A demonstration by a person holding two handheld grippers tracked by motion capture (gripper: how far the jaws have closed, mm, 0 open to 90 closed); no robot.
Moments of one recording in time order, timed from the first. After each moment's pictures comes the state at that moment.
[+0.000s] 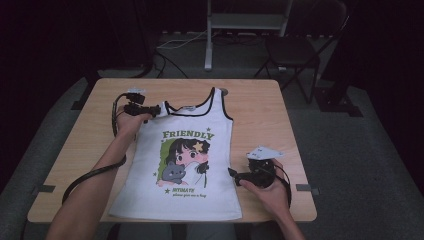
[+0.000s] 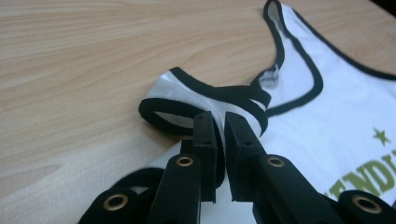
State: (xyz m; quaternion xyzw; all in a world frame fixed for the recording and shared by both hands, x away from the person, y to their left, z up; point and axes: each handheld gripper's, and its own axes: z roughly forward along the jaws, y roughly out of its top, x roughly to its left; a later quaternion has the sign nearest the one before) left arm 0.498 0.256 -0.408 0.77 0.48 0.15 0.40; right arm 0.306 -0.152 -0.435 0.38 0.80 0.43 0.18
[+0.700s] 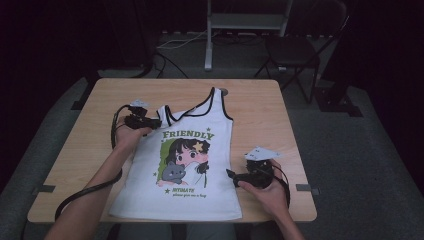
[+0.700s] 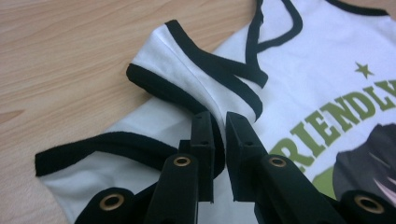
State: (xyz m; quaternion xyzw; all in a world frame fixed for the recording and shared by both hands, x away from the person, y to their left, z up) left arm 0.466 0.251 -0.418 0.80 0.44 0.14 0.38; right arm 0.305 -0.148 -0.435 0.38 0.80 0.42 0.18
